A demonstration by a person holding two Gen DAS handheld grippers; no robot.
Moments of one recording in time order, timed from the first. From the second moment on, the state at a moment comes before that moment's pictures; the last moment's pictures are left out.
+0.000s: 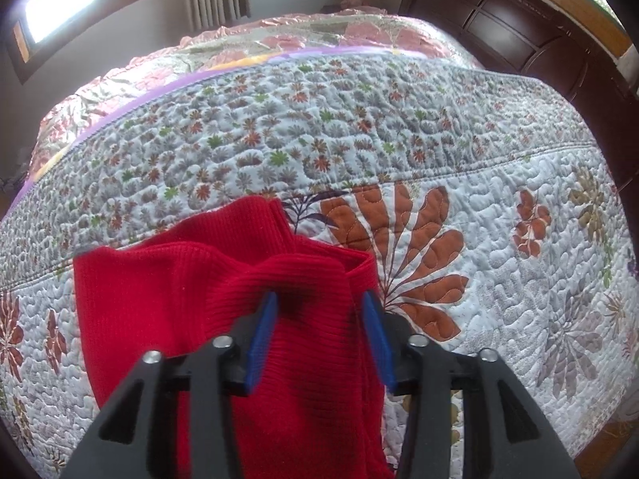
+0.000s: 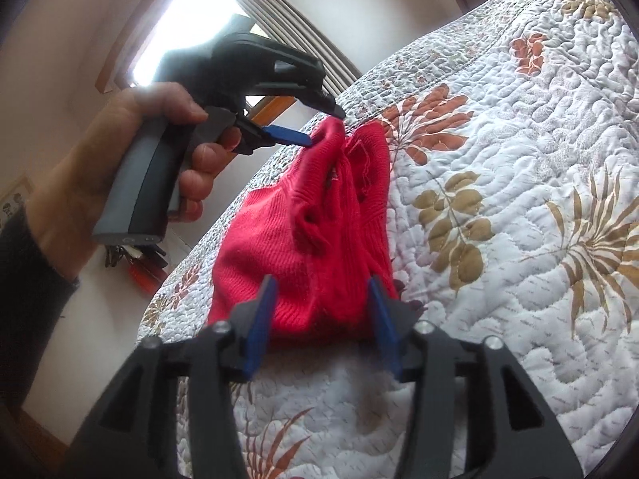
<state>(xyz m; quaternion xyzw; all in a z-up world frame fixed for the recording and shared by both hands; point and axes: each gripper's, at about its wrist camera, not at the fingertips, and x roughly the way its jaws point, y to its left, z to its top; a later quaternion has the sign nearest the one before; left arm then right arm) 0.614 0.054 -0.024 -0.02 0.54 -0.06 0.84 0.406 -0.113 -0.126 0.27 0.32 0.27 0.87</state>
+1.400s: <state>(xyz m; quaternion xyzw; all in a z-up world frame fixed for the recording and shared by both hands) 0.407 0.189 -0.067 -0.08 0.44 -0.29 0.84 0.484 -0.110 -0.123 0.20 0.57 0.36 0.71</state>
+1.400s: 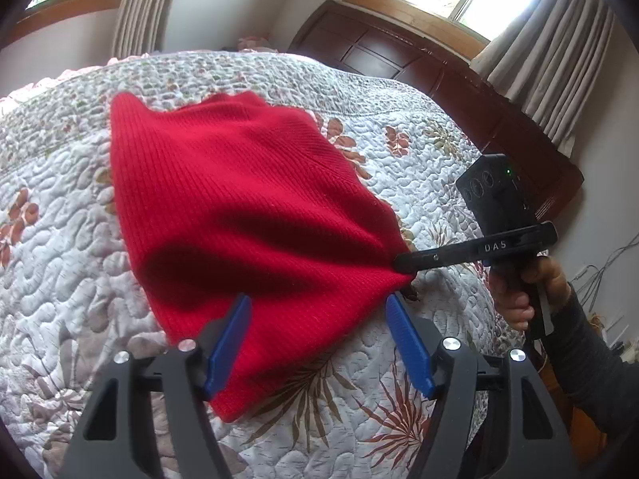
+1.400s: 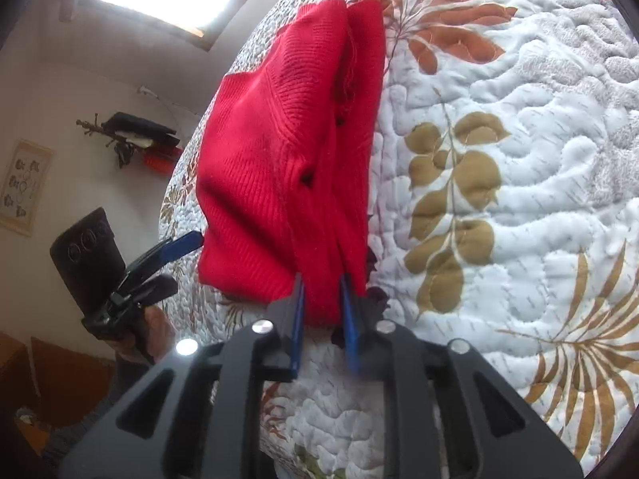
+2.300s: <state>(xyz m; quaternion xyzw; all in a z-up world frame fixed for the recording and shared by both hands) 0.419 0.182 -0.094 -0.11 0.45 -0.32 0.82 0.599 -0.062 -0.103 0.15 0.45 0.31 0.82</state>
